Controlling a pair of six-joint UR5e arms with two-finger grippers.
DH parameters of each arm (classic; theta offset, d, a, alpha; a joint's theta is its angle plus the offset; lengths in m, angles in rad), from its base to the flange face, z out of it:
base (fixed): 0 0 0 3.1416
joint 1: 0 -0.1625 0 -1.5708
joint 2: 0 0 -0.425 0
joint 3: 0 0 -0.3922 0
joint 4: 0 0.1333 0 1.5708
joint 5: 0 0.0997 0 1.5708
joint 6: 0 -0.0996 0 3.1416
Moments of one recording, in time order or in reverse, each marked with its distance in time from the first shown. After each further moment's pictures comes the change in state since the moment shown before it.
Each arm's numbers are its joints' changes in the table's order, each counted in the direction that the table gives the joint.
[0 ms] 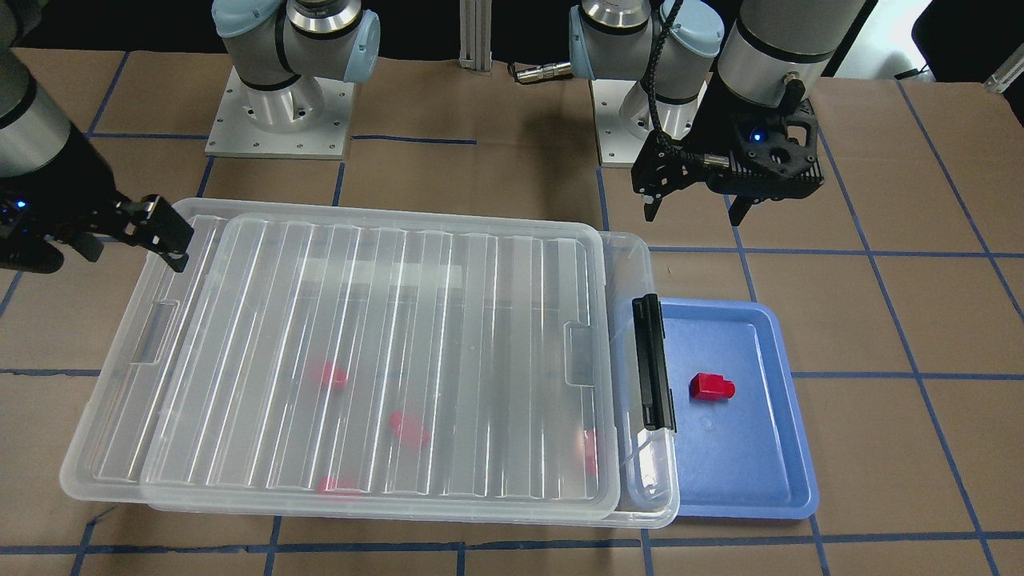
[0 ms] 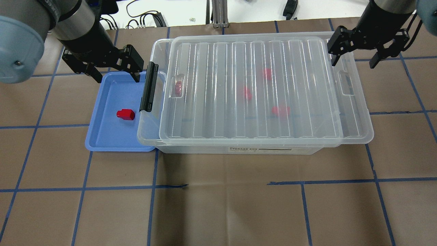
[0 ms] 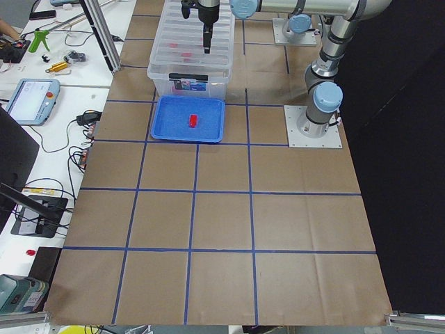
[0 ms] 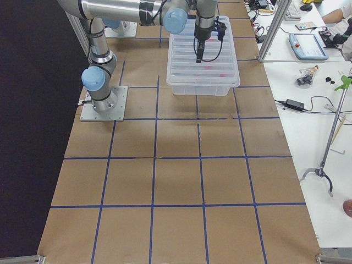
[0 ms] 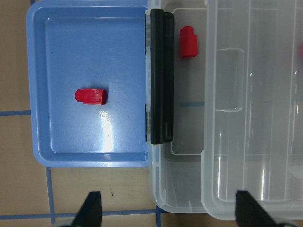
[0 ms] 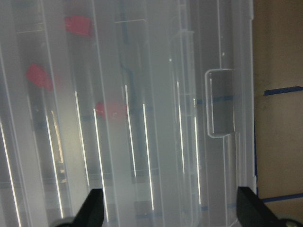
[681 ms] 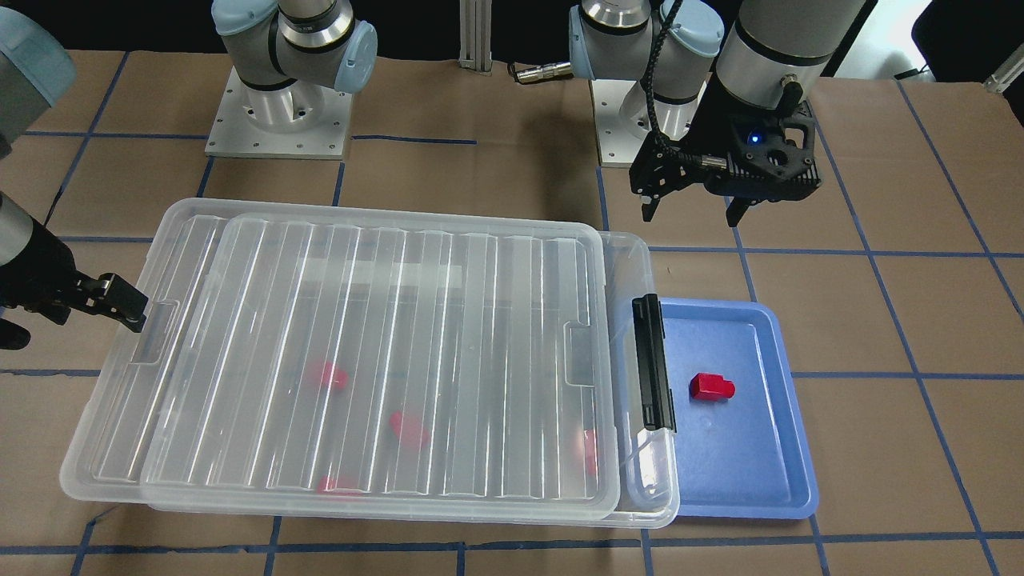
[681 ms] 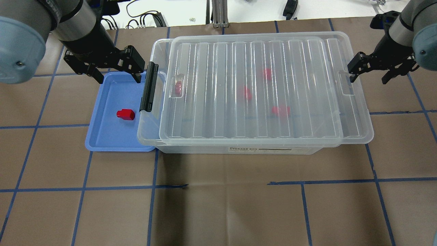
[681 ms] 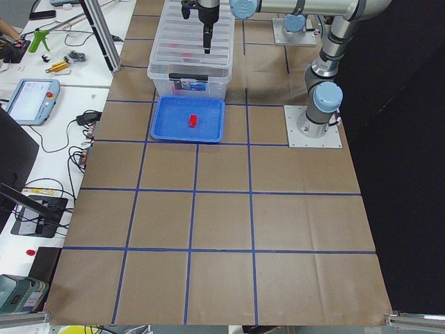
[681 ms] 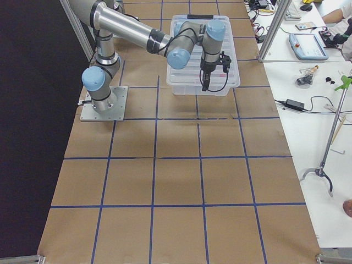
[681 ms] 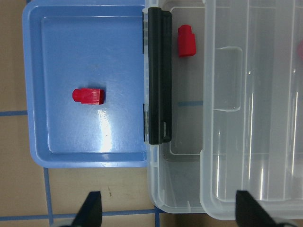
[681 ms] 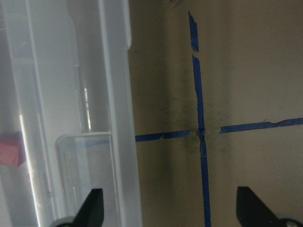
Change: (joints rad) left arm -0.005 -0.004 0.000 0.001 -0.009 -0.008; right arm 0.129 0.069 0.162 -0.244 -0.003 0.148
